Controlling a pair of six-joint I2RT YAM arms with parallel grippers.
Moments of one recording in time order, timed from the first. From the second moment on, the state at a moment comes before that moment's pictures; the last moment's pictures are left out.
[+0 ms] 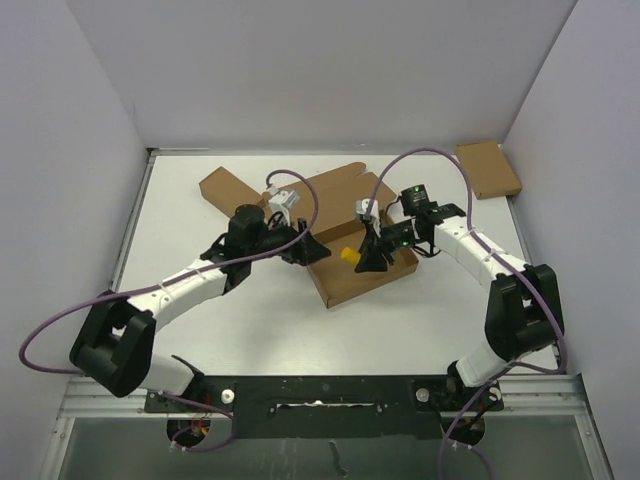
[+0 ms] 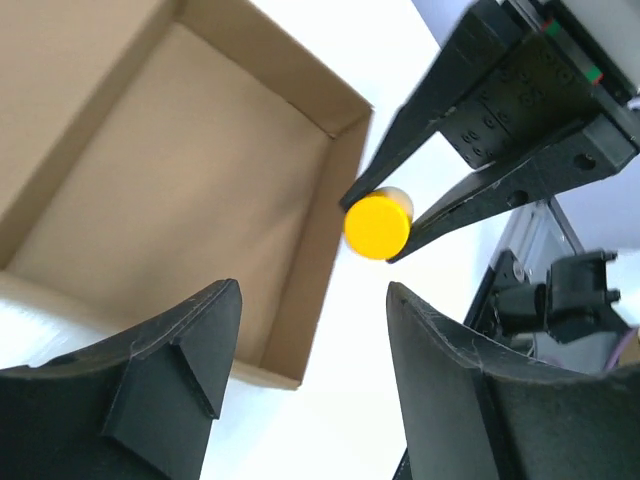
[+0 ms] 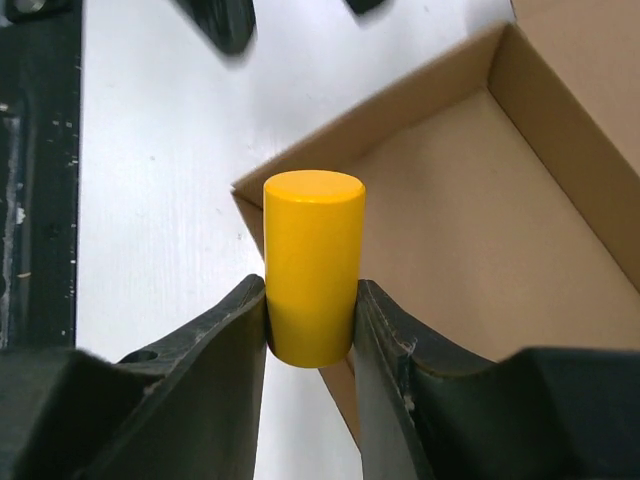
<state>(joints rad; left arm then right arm) -0.60 1.43 0.83 0.26 0.51 -0.52 0.32 1.57 1.15 -0.70 -1.01 -0.83</state>
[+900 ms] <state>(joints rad) -0.35 1.27 0.63 0.16 0.23 -0.78 0.35 1.81 1.21 -0.59 -0.38 -0.59</state>
